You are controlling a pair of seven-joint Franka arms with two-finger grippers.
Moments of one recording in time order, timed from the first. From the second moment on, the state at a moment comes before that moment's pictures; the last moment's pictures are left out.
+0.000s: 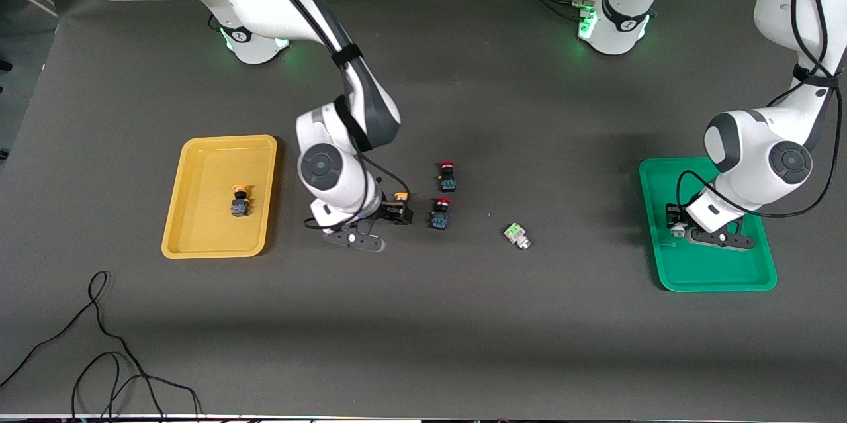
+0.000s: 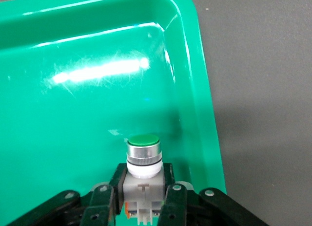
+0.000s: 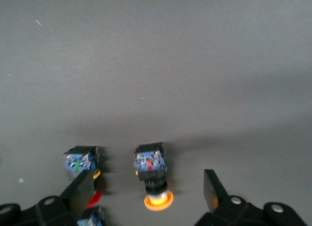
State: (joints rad) left arm 0.24 0.45 -0.12 -2.13 0.04 2.64 0.26; right arm 0.94 0.76 -0.44 -1.52 0.51 2.20 0.55
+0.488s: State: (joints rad) left arm 0.25 0.40 -0.12 -2.10 0.04 2.64 0.26; right arm 0.96 0.85 -0.41 -1.52 0.52 2.24 0.55
